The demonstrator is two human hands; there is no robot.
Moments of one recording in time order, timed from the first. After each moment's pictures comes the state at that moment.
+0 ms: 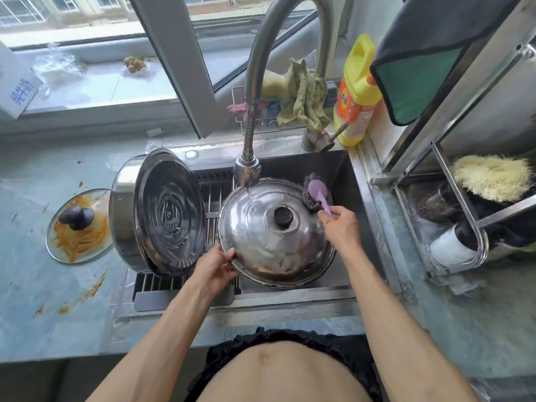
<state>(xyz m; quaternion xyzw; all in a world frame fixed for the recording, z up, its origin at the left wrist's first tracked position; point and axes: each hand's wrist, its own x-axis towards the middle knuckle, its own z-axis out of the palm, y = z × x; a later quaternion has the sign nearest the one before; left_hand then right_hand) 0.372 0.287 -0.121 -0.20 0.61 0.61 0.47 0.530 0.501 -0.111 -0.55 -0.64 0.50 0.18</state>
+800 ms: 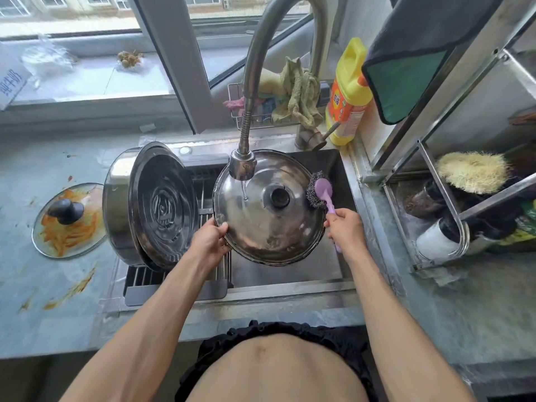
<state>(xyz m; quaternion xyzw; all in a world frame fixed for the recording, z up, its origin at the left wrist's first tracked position) 0.355 0.316 -0.113 -0.13 0.64 0.62 0.44 0.554 0.501 -0.102 -0.59 -0.59 0.52 0.17</state>
